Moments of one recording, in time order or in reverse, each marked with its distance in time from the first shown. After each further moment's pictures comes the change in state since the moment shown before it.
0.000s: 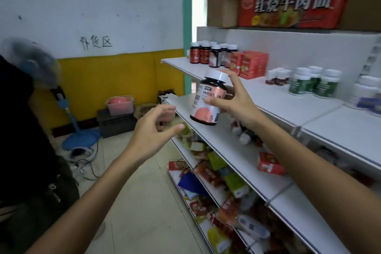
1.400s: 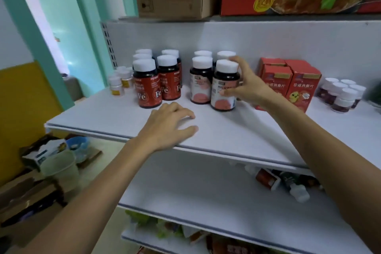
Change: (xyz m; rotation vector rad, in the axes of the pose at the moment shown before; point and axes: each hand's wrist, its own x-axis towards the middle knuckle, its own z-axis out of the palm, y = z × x) left_hand 0.576 -0.258 0.129 0.286 -0.797 0.670; right_hand 0.413 0.201 -0.056 -0.665 0.689 0.525
